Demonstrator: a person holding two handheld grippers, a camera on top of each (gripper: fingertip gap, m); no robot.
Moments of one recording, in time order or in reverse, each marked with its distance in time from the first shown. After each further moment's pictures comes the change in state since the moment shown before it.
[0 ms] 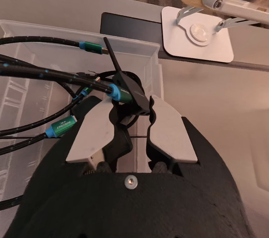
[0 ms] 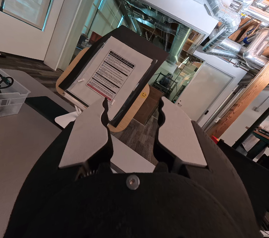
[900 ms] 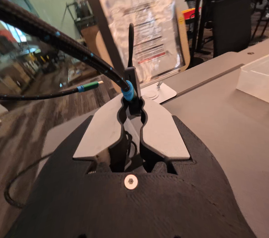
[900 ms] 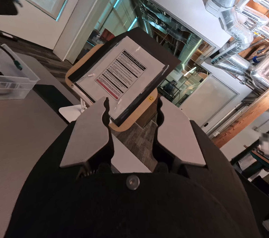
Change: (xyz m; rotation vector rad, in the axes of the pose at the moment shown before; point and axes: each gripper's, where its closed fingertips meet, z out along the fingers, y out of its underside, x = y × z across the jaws) left arm 0.084 -0.061 -0.184 0.626 0.209 0.564; right arm -0.024 -0.002 0.001 0.012 -0.088 -0.120
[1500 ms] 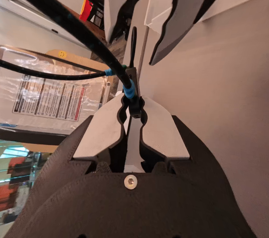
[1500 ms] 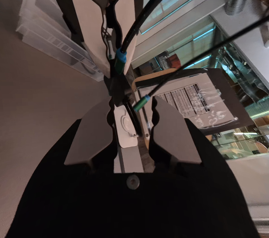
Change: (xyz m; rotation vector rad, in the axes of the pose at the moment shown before) left arm 0.205 0.012 0.040 -0.055 0.465 0.826; right arm -0.117 -0.012 -0.022 0.142 -0.539 -0.295
